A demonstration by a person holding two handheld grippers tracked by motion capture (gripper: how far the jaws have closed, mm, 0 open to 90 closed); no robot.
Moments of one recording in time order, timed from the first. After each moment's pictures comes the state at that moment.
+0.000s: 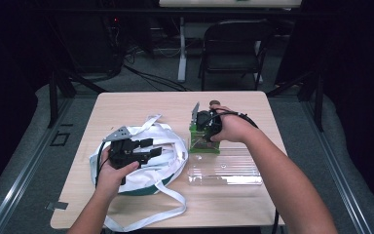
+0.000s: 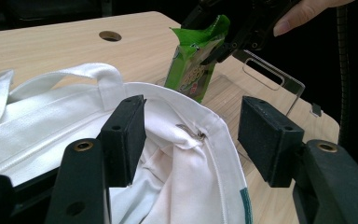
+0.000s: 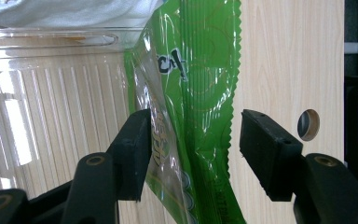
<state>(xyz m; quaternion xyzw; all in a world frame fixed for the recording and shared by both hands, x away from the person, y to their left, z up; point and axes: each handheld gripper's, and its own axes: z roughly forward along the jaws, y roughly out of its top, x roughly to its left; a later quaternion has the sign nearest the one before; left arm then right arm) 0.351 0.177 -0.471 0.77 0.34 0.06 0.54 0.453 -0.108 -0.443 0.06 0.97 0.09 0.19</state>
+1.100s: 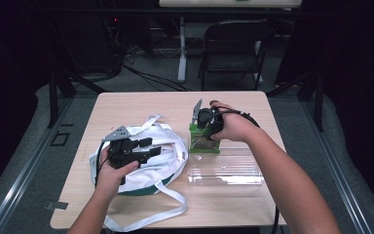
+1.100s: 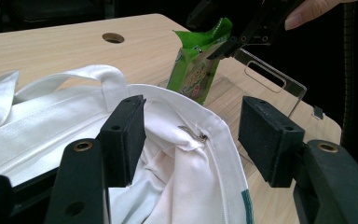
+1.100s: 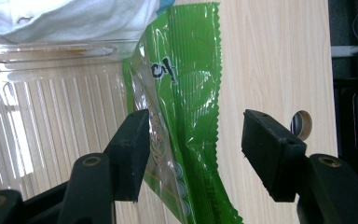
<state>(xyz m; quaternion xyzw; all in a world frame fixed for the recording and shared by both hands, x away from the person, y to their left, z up) 0.351 0.179 -0.469 0.77 0.34 0.06 0.54 0.450 -0.112 -0.432 0.07 0.97 0.12 0.20</state>
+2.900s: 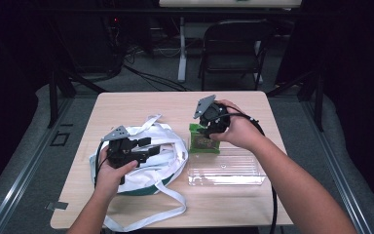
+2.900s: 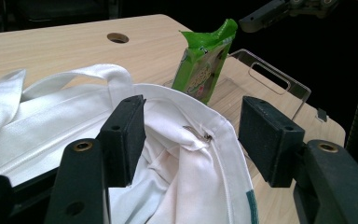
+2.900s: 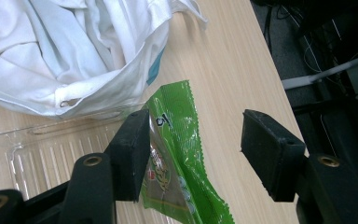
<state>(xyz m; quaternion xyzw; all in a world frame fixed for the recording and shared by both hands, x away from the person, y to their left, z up) 0.352 0.181 -0.471 0.76 0.35 0.06 0.54 0.415 -0.120 -0.394 0.12 0.93 0.24 0.25</state>
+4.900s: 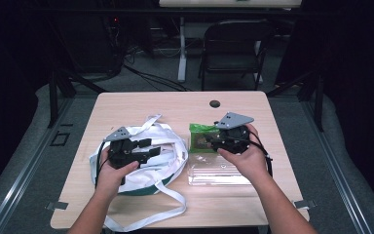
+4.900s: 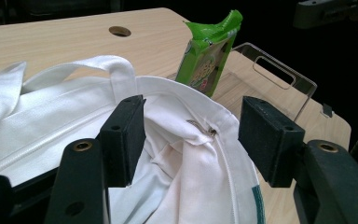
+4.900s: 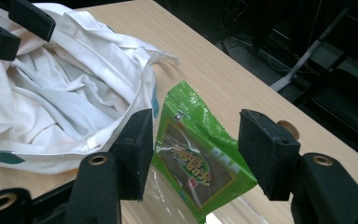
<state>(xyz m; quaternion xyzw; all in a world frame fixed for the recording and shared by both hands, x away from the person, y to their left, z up) 0.353 0.180 -0.475 0.77 0.35 0.06 0.53 0.354 -0.160 -0.416 0.29 0.83 0.40 0.27</state>
